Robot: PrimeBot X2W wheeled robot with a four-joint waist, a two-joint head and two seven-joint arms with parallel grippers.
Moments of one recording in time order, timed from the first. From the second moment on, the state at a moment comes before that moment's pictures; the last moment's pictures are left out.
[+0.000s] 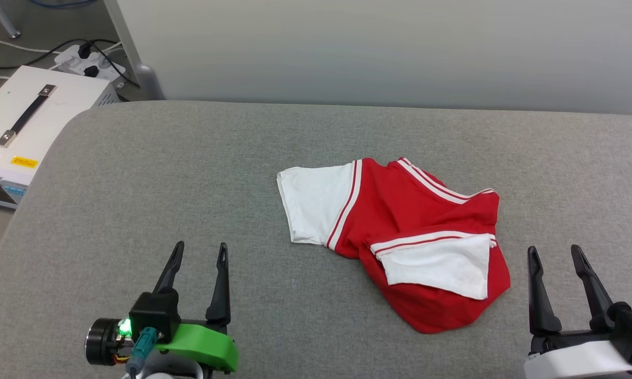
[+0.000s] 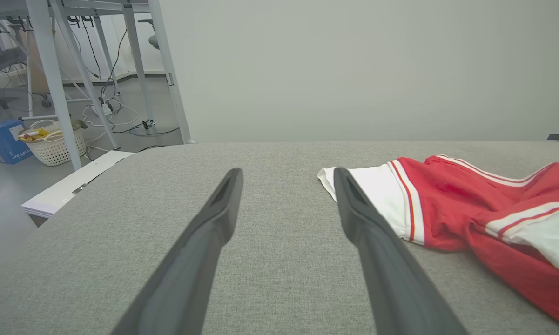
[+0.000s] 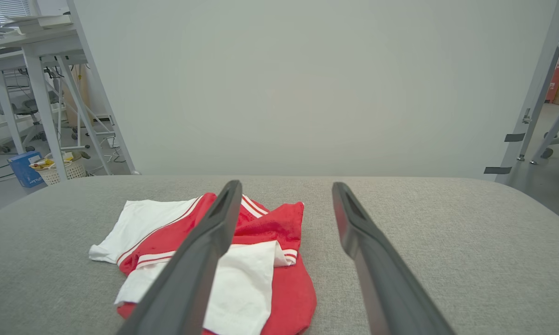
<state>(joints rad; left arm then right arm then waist) 0.00 0.11 -0.14 0.10 -0.13 0.02 -0.26 0.13 -0.05 -0.05 -0.10 0.15 0.13 -0.26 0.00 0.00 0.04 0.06</state>
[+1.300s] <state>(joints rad) 0.02 0.06 -0.06 0.14 -0.06 -0.04 -0.26 0.14 -0.05 -0.05 -0.10 0.15 0.13 -0.26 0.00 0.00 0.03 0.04</state>
